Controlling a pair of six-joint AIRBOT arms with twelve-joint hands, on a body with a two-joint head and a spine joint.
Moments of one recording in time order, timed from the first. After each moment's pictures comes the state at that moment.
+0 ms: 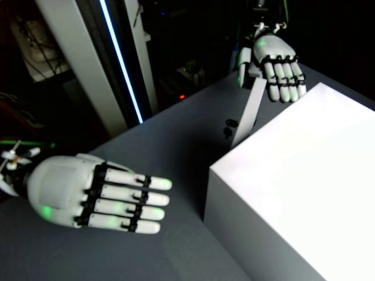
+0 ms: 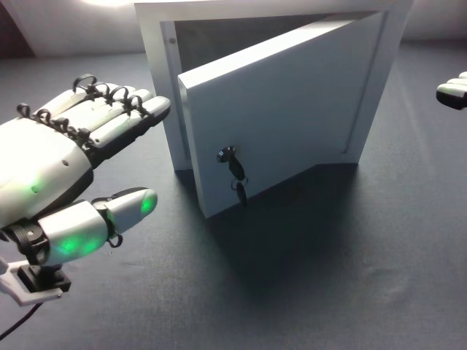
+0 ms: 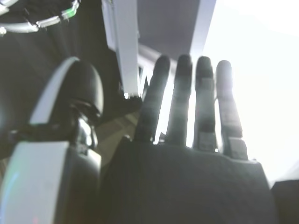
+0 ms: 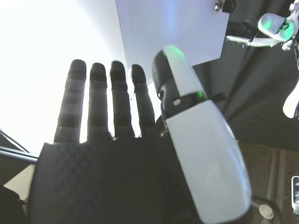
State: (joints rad) left arm 0.95 -0.86 0.89 -0.12 -1.19 0.97; right arm -1.14 -0.92 1.19 0.08 1.37 -0.38
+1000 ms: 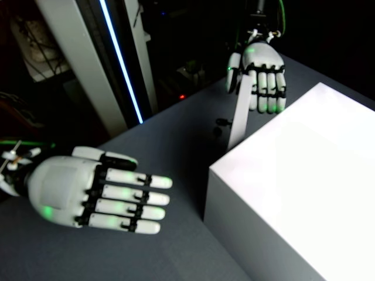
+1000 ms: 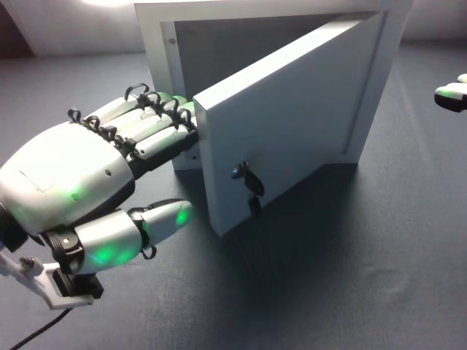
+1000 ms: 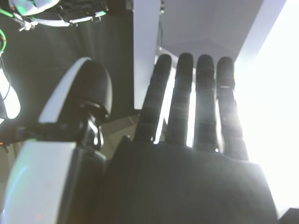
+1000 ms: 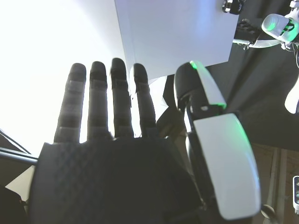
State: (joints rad) left arm 0.87 -0.91 0.91 0.03 -1.11 0.90; right arm -1.14 -0.92 1.19 0.08 1.37 -0.38
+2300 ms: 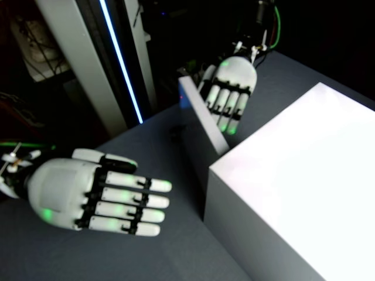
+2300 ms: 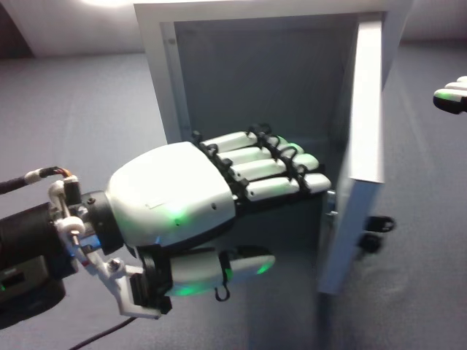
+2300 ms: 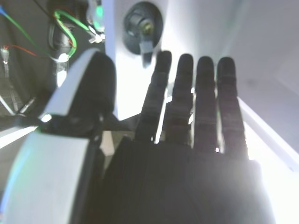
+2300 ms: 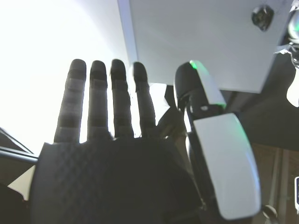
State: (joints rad) left arm 0.67 -1.06 1.00 0.38 -0.89 0.71; right arm -1.14 -0.93 1.21 0.08 1.36 -0.37
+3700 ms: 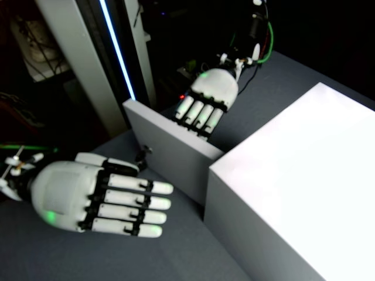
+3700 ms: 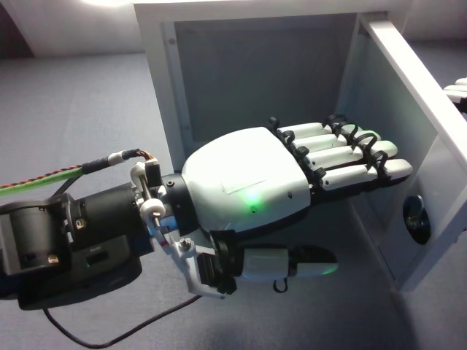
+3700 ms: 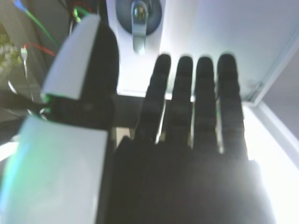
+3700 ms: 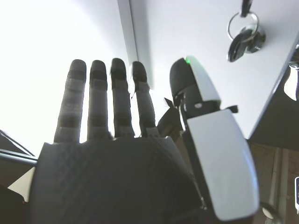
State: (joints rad) left arm 0.55 -1.22 1.08 0.43 -0.83 0.70; right arm -1.14 -0.94 1.23 0.08 1.36 -0.36
